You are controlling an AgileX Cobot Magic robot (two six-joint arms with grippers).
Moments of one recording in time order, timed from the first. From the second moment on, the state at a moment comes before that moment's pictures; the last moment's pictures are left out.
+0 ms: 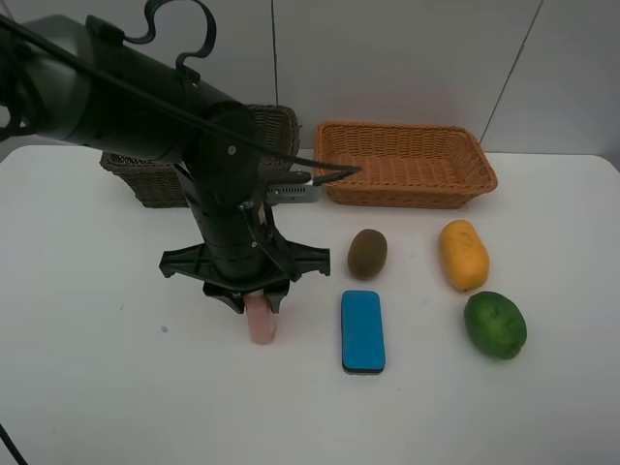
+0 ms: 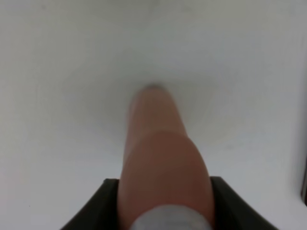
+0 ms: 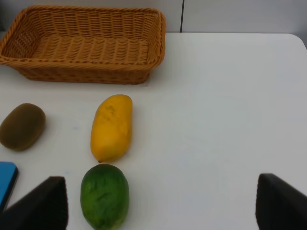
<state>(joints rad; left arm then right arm) -0.81 1.87 -1.12 0.01 0.69 -0.77 -0.03 0.00 -0.51 0.00 1.07 -0.03</state>
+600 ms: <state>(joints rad) -0.81 1.82 -1.12 -0.04 0.72 -0.64 -0.03 0.00 -0.51 0.00 1.07 -0.03</state>
